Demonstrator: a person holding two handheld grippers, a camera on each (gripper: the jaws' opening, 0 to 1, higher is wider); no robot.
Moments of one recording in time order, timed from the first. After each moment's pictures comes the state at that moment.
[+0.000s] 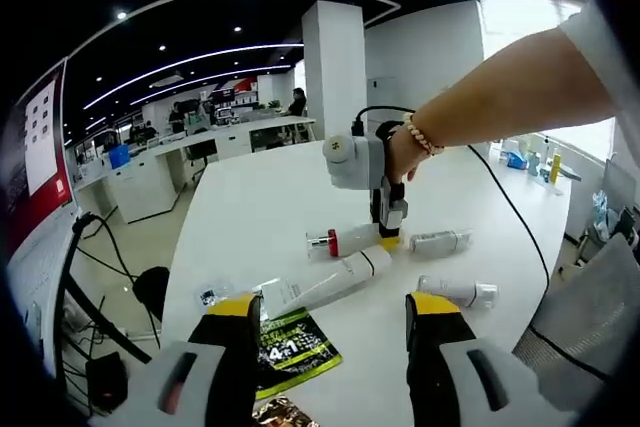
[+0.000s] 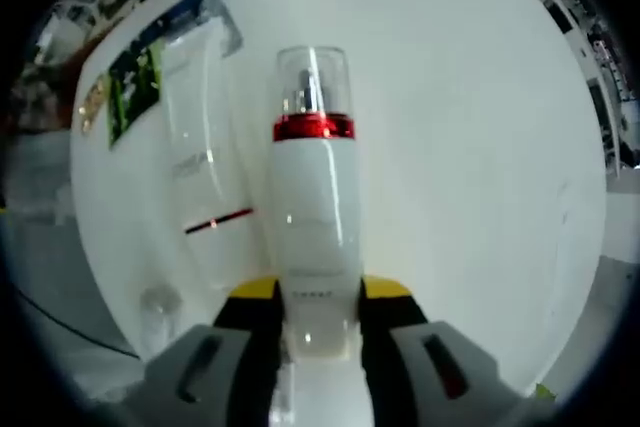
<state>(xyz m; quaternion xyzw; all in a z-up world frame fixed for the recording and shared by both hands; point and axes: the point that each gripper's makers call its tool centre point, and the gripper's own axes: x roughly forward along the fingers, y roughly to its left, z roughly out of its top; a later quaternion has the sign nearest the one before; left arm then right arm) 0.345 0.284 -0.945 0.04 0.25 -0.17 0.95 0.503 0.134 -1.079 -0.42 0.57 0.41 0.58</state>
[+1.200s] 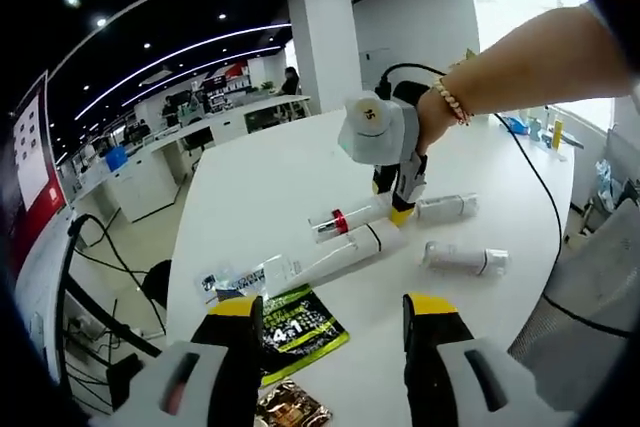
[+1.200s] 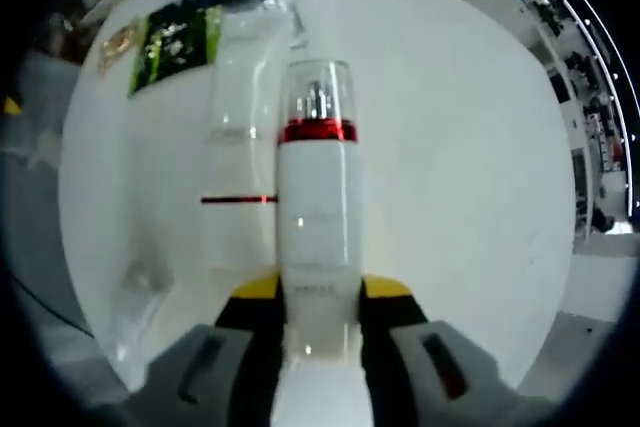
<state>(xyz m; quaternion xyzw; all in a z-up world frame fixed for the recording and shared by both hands) 0.339 0.287 -0.972 0.09 0.30 -0.17 0.93 0.490 0.137 -1.074 -0.50 0.45 0.45 0.59</state>
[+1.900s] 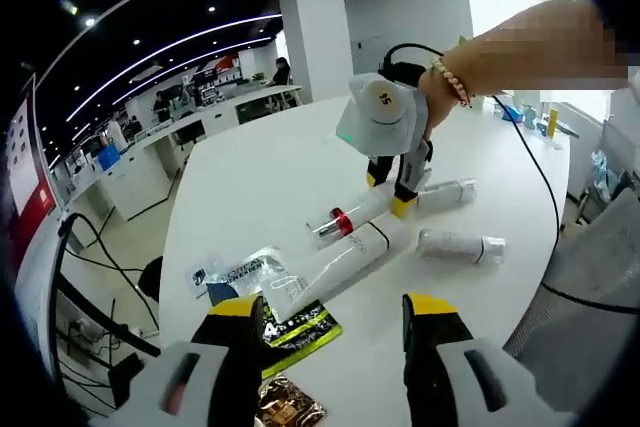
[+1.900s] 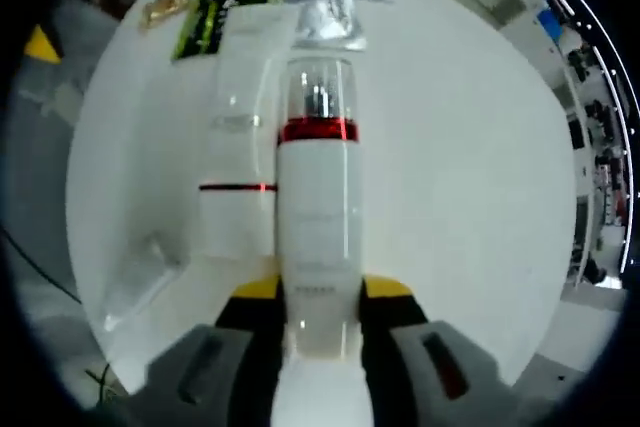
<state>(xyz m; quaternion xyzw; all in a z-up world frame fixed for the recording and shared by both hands) 0.337 0.280 -0.982 0.10 0.32 -0.18 0.92 0.474 0.136 -1.075 -0.54 0.41 0.50 0.53</state>
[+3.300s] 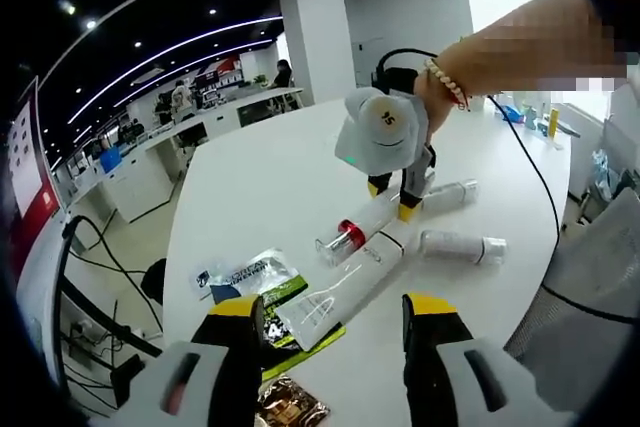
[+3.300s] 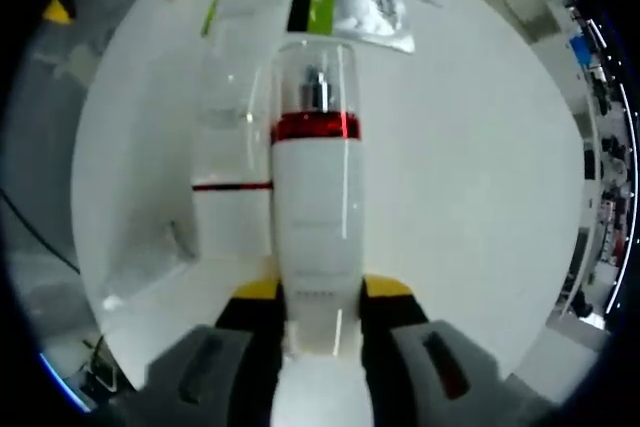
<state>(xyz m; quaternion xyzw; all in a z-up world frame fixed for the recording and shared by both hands) 0.338 0.281 -0.978 0.10 0.32 -0.18 0.93 0.466 0.134 -1.077 -0.59 0.41 0.51 0.47</state>
